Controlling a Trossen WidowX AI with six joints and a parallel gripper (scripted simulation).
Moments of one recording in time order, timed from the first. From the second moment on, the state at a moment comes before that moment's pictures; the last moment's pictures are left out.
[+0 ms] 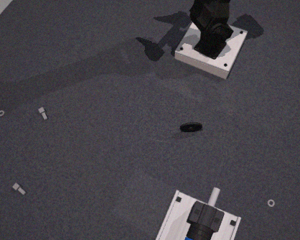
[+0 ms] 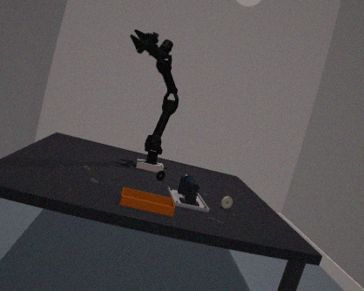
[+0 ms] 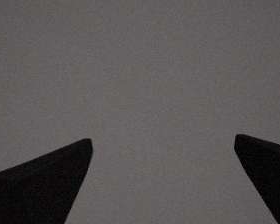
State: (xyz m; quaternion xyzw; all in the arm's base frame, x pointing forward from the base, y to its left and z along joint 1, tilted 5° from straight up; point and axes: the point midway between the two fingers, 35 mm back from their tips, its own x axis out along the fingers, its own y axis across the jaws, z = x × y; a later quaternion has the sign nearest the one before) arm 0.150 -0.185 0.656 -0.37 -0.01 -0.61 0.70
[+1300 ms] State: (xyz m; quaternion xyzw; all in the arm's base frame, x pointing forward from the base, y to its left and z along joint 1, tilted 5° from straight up) arm 0.466 0.021 0.315 -0.19 0.31 -0.04 0.93
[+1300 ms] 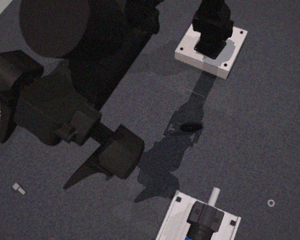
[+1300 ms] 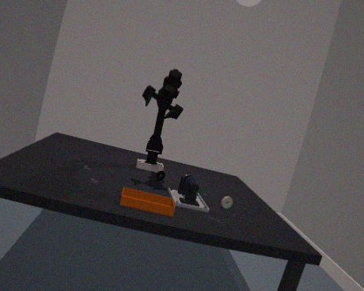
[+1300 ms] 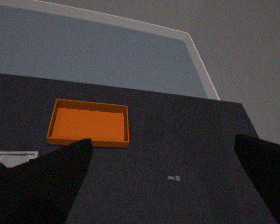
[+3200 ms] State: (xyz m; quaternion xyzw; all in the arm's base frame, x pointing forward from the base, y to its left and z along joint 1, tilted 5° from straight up) arm 0.345 0.209 0.087 -0.08 0.71 0.05 0.69
